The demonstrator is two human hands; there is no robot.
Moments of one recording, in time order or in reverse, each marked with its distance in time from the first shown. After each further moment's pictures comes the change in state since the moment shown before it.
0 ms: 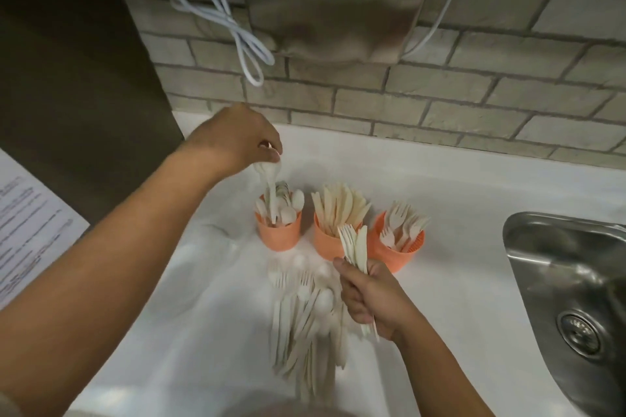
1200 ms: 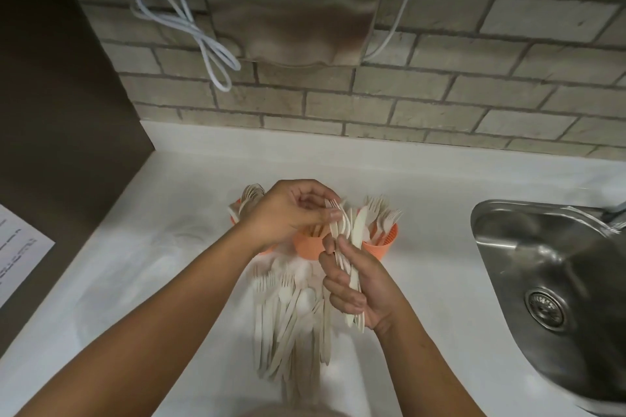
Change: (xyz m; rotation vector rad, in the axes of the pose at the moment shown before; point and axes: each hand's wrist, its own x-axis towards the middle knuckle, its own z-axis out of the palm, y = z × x) left_hand -0.029 0.084 0.111 -1.332 -0.168 0.064; right_hand -0.005 -0.007 -0.007 0.599 -0.482 -0.157
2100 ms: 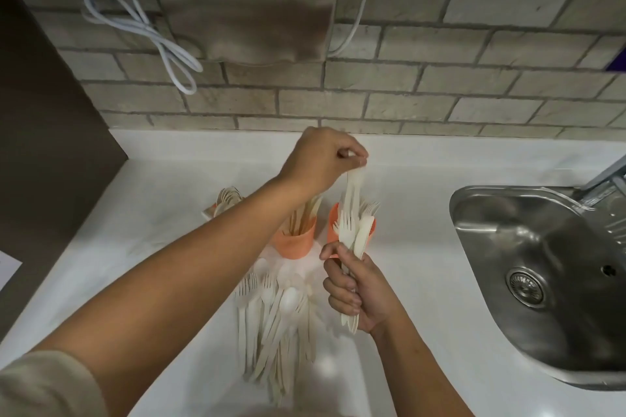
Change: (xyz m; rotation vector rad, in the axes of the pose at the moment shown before) left_hand 0.093 0.040 0.054 0.662 0.111 0.376; right_hand -0.026 0.003 -0.026 -0.077 0.190 -0.144
